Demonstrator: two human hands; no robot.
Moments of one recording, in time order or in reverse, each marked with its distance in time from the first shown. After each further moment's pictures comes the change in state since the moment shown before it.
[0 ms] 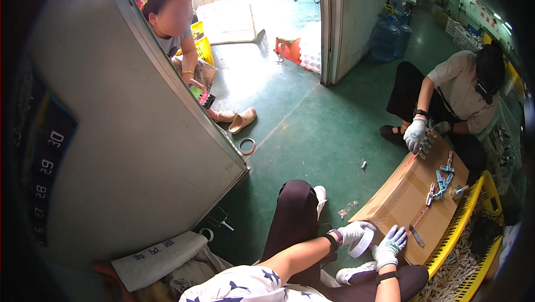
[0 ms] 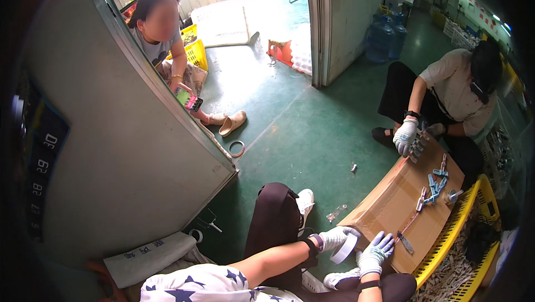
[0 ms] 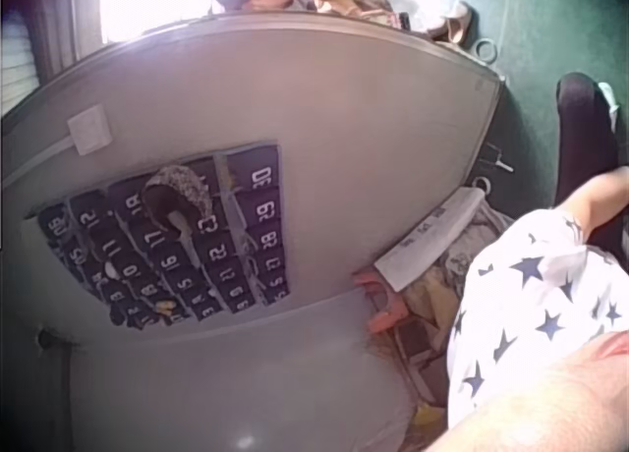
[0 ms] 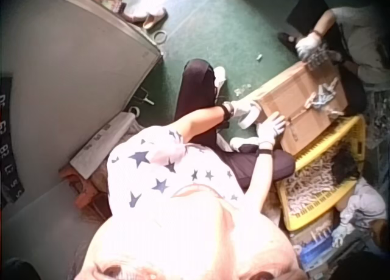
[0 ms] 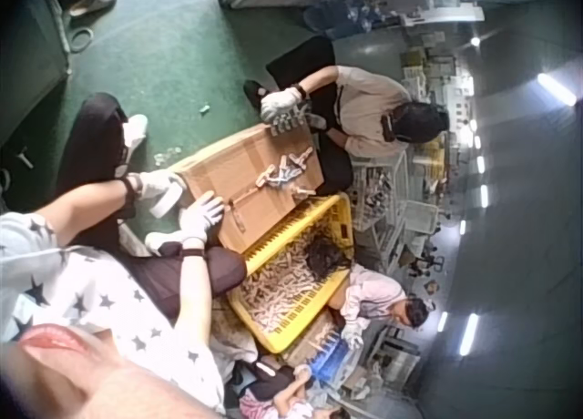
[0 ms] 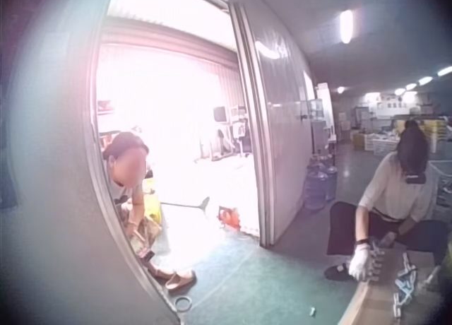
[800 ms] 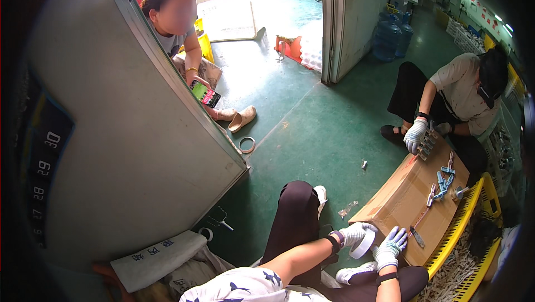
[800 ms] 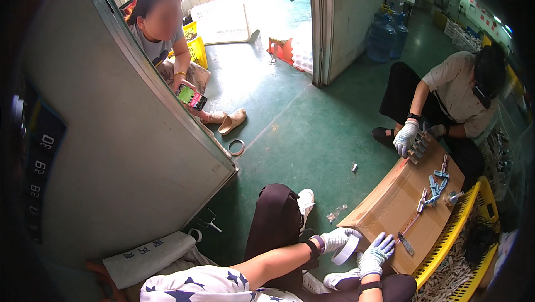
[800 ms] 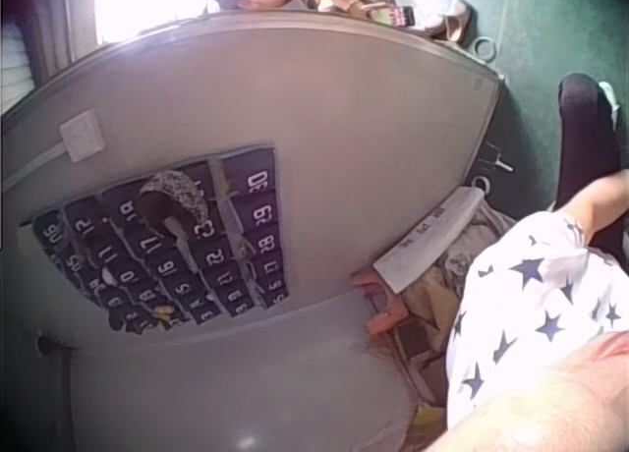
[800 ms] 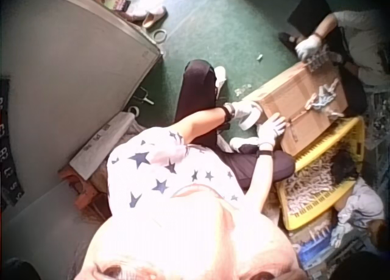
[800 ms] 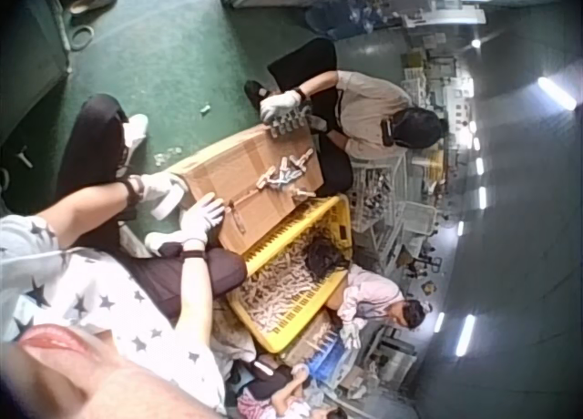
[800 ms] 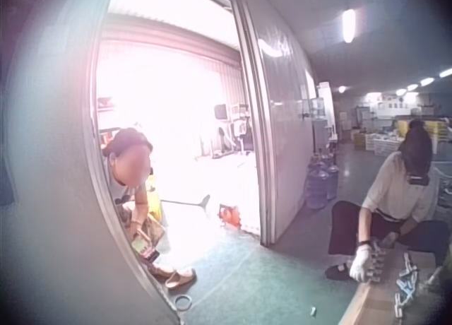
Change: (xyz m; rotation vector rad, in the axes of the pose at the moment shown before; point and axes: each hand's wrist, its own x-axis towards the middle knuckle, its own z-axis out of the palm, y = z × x) left_hand 0.006 -0.008 -0.003 -0.068 -0.043 -0.014; right_hand 0.002 -0.002 0.003 -0.033 0.002 0.011
